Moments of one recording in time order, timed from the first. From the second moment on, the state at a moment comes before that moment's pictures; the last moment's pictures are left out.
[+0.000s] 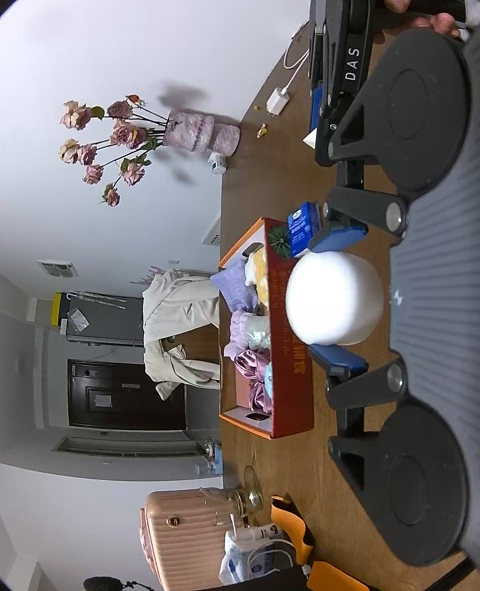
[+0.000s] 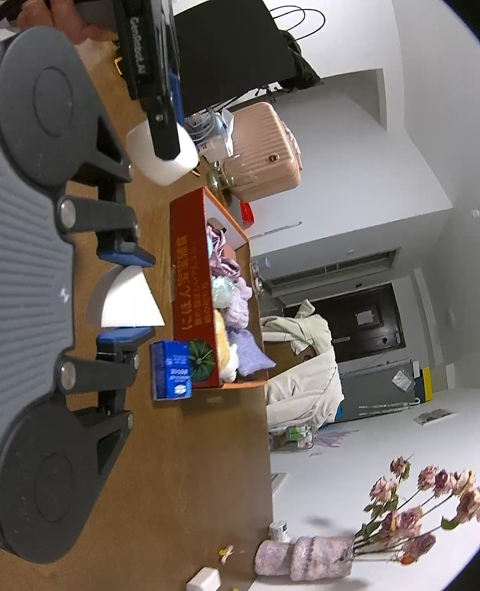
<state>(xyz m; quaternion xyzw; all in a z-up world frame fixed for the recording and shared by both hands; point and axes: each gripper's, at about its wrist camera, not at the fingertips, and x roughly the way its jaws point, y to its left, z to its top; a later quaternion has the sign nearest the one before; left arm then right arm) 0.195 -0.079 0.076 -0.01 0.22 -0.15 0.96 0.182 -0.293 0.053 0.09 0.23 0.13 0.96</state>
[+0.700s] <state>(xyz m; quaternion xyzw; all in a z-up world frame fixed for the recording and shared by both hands) 0.482 -0.100 0.035 0.02 0.36 -0.18 0.92 0.510 -0.266 0.040 0.12 0.35 0.17 0.91</state>
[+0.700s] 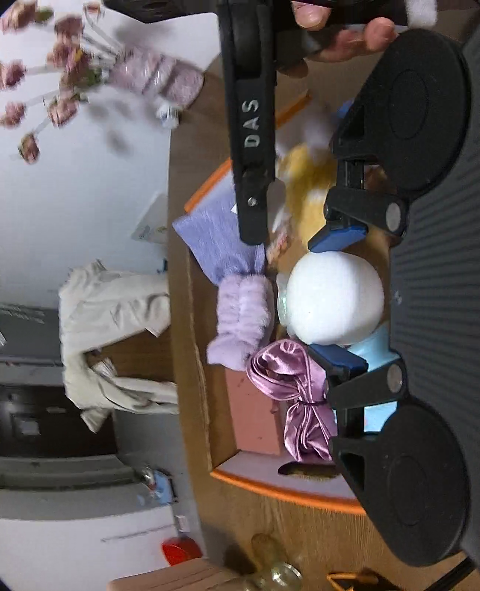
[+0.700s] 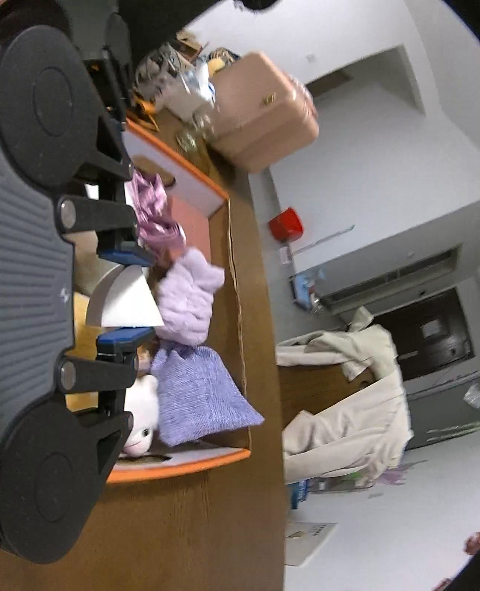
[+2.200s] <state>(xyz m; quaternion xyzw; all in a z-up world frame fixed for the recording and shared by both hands) 0.158 -0.042 0.061 0.01 0.23 -0.10 0.97 0.163 -0.317 0.058 0.09 0.25 0.16 0.95</state>
